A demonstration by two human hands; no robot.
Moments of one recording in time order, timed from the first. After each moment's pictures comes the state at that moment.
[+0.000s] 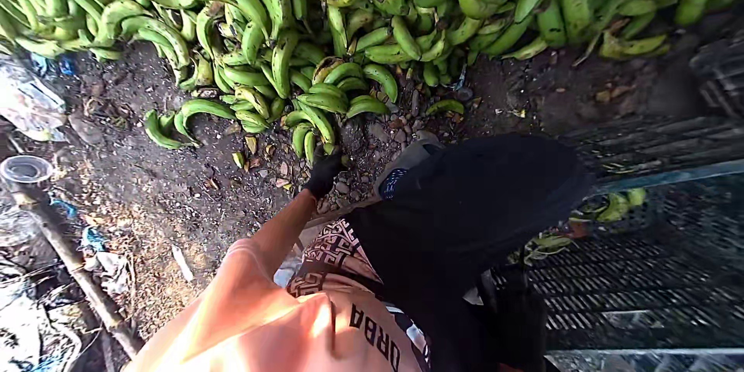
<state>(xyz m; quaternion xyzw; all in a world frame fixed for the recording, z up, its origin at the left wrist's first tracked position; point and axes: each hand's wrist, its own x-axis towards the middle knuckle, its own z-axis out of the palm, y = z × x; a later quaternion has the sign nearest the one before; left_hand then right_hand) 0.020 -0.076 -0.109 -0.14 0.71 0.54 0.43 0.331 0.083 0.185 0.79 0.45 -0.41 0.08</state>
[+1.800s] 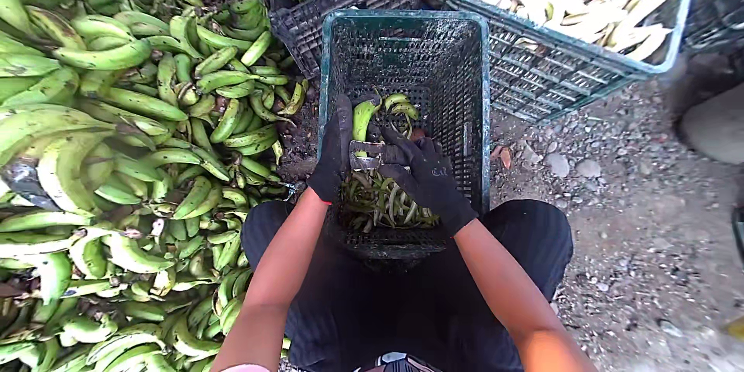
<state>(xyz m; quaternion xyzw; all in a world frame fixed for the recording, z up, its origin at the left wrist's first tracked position) 0.300 0.258 0.173 0.56 0.35 0.40 0.63 0.467 0.143 0.148 0.68 0.66 -0.18 -0.26</state>
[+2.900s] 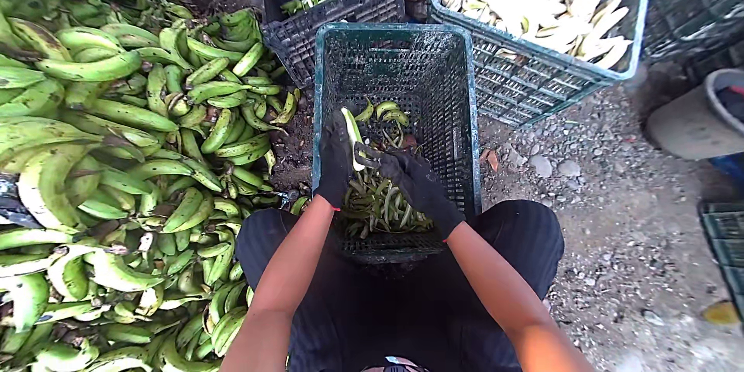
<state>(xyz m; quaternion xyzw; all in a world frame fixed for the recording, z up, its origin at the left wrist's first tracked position) 0.307 0.255 0.147 0.56 0.39 0.51 0.53 0.466 0.145 0.122 0.70 0.58 -0.30 -0.29</state>
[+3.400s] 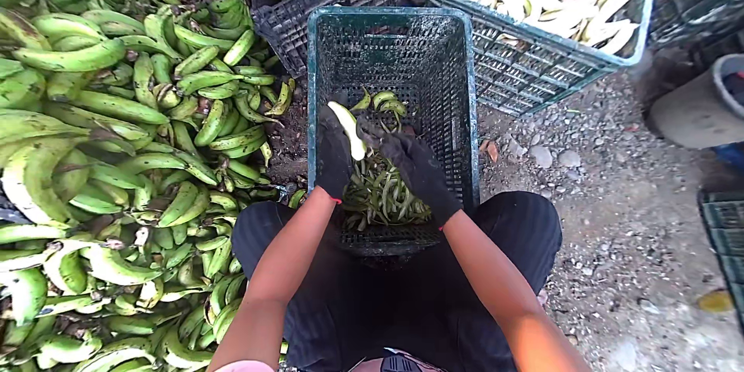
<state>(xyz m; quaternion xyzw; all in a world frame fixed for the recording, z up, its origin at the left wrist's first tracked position) 0.316 0.247 0.141 0.51 0.38 0.53 0.56 0.469 0.152 0.132 0.72 0.54 -0.30 -0.32</state>
